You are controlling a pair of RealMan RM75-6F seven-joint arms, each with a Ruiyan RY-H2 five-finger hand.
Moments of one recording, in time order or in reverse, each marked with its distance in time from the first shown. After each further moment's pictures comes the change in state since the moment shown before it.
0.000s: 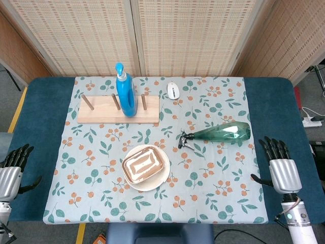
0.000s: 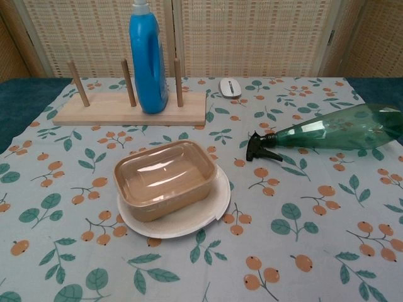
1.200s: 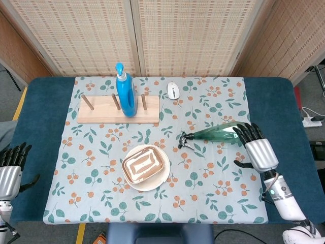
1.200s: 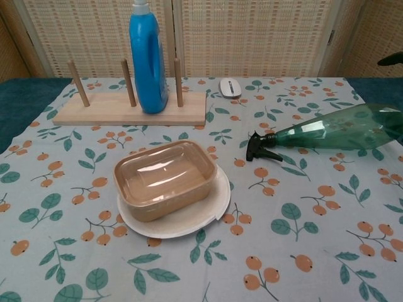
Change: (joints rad) left arm 0.003 -0.062 -0.020 0.062 -0.021 0.039 0.113; right arm 0.218 -0.014 0.058 0.096 -0.010 -0.224 0.022
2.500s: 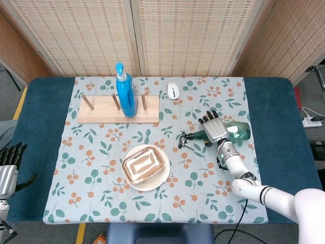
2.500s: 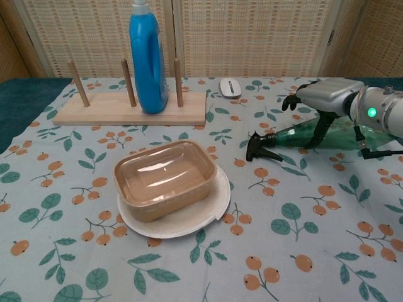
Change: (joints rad) left arm -0.002 -0.001 -0.008 0.036 -0.023 -0.026 -0.060; right arm 0.477 -0.349 0.061 0.403 0.555 -0.456 -0.448
